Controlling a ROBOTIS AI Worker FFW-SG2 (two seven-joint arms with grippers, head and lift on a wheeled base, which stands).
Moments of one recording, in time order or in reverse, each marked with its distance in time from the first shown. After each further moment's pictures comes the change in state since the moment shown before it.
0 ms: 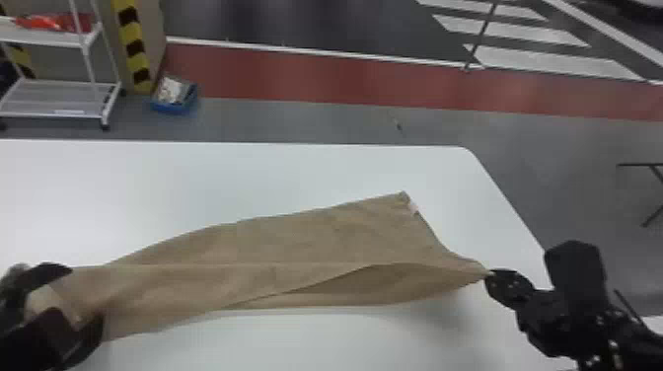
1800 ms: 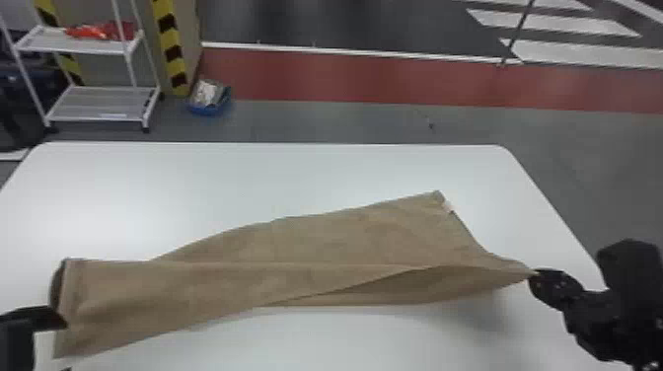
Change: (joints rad) left arm 0.087 0.073 0.234 -0.150 -0.104 -0.013 -0.645; right arm -0.021 -0.026 -0.023 0.028 -0.028 -0.007 0.005
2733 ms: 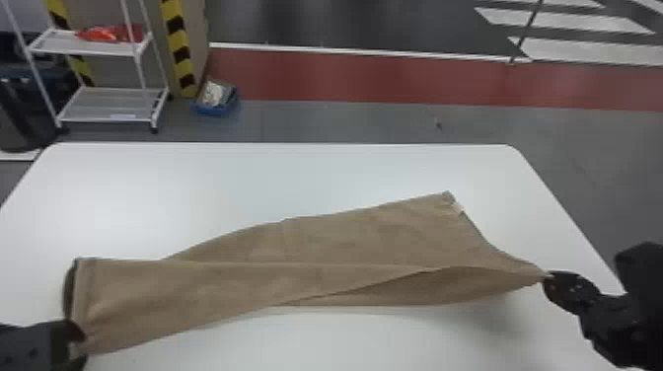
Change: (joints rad) left arm -0.030 0.016 -0.073 0.059 -0.064 0.036 0.034; right arm 0.017 0.003 -0.012 -0.018 -0.002 0.001 0.001
